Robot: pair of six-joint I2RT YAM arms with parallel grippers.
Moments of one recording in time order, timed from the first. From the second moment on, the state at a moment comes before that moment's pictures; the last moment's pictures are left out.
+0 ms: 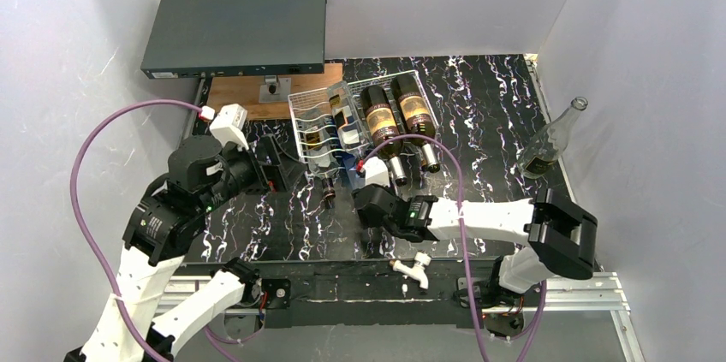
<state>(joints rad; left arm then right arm) -0.50 0.75 1.28 -0.99 0.06 -0.54 1.24 1.47 0.86 -0.24 0.51 0.58</state>
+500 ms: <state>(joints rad) -0.50 0.71 1.27 -1.01 0.06 -0.54 1.24 1.60 0.87 -0.11 0.60 0.52</state>
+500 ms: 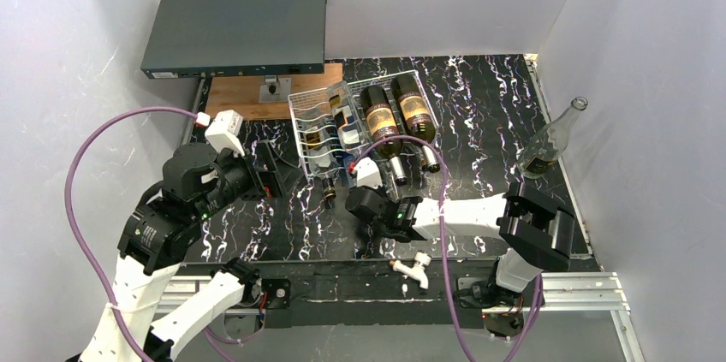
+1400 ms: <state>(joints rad) -0.50 0.68 1.27 -1.04 0.04 -0.55 1.24 1.57 0.99 -0.20 0.59 0.45</state>
